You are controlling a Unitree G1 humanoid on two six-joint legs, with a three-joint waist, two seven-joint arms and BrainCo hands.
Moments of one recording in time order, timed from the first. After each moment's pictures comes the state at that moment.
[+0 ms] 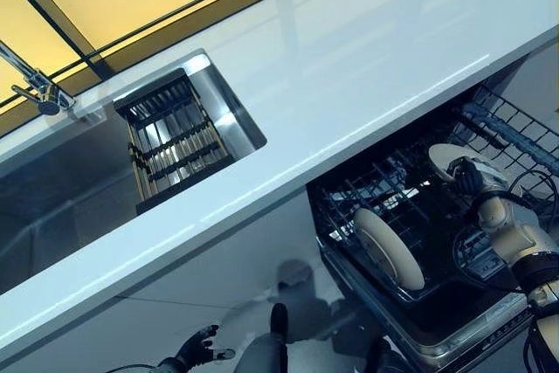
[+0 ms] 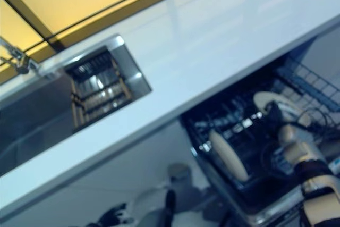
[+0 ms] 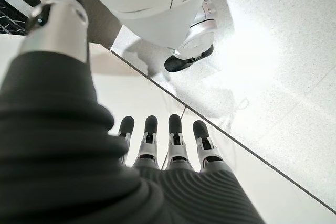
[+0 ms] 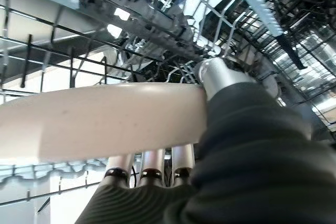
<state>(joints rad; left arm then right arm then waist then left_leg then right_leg) -0.06 0.37 -0.37 0.93 -0.11 -0.16 -0.09 -0.69 -0.88 0.31 0.74 -0.33 0.07 -0.11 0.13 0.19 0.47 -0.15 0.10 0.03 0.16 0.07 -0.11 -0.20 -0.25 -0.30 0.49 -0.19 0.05</state>
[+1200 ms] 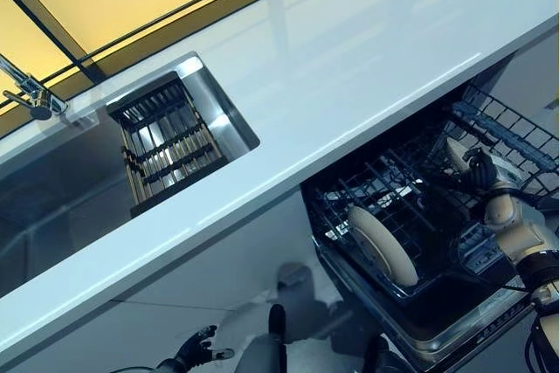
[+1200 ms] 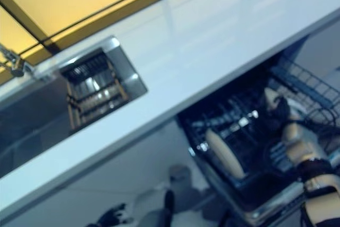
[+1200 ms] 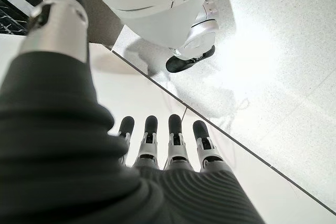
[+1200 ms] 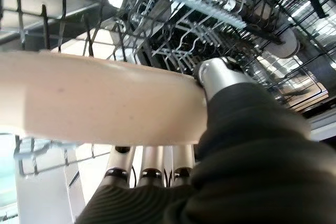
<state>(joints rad) -0.05 0.37 -0.37 0.93 -0.14 -0.16 -0.09 -0.69 -0.92 0.28 0.74 -0.27 0.07 -0.22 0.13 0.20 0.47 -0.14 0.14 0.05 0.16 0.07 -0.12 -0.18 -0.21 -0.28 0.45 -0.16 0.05</state>
